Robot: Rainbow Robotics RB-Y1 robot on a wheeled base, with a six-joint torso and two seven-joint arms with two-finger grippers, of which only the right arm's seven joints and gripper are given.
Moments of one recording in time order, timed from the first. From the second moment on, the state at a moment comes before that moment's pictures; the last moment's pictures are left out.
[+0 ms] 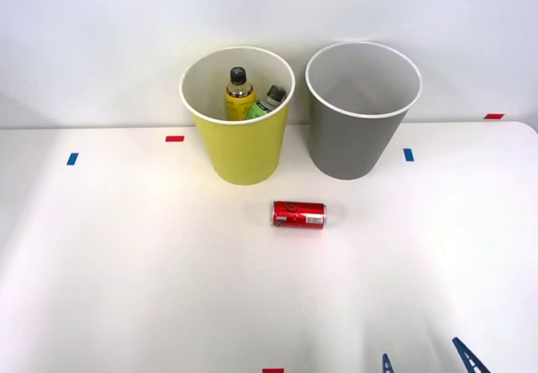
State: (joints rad) arm 0.93 -0.12 0.13 -1.72 0.36 -0.87 1.26
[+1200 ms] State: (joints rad) arm 0.96 -0.12 0.14 -1.72 0.36 -0.88 1.27
